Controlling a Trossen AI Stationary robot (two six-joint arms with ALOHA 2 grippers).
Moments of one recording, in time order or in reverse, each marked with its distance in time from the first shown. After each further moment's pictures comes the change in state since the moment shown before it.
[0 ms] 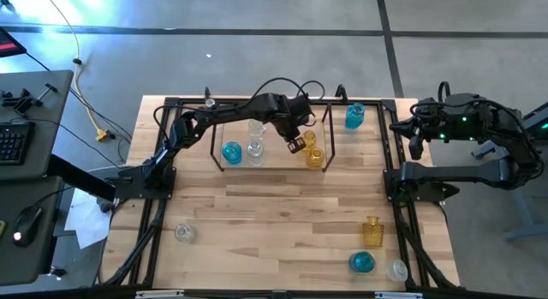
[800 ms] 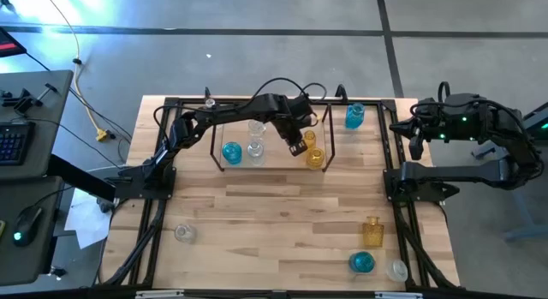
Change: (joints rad) left arm -0.005 0.000 0.000 0.030 0.137 -0.001; right arm 0.000 0.000 0.000 0.000 -0.001 -0.009
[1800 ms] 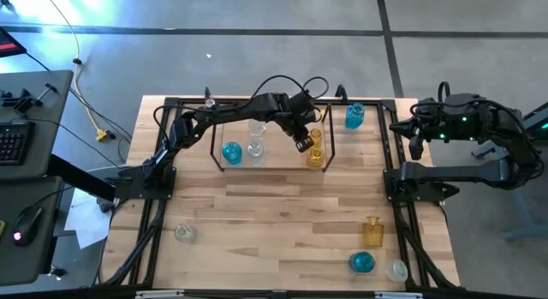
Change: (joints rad) left arm 0.004 0.000 0.000 0.137 -0.001 -0.037; right arm 0.000 0.000 0.000 0.000 -0.001 0.008
